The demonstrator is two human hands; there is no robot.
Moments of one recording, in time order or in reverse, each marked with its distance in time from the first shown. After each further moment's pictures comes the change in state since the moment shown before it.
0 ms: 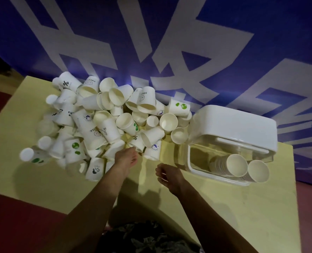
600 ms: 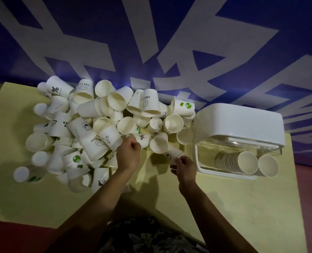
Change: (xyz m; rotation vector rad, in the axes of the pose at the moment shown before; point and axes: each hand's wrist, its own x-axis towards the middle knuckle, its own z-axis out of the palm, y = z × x) left_hand 0.027 0.032 -0.010 0.754 0.057 0.723; right_hand 0.006 -0.011 0.027 -0.031 0.463 -0.372
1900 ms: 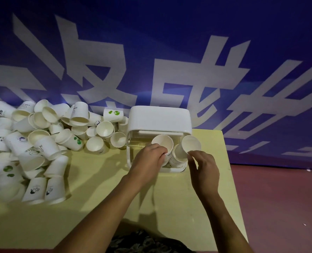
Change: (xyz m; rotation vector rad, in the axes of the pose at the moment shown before) left_hand -0.199 0.190 0.168 0.288 -0.288 0.876; right_hand 0.011 -0.037 -0.329 -0.667 0.383 -1.064
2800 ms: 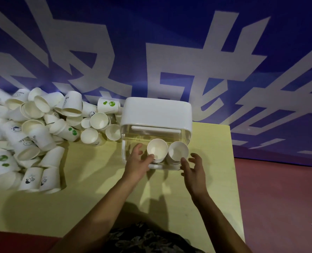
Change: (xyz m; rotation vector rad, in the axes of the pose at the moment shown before) left_hand 0.004 -0.030 0.061 -0.732 0.114 -0.885; right_hand -0.002 0.050 0.054 0.609 -0.352 0.666
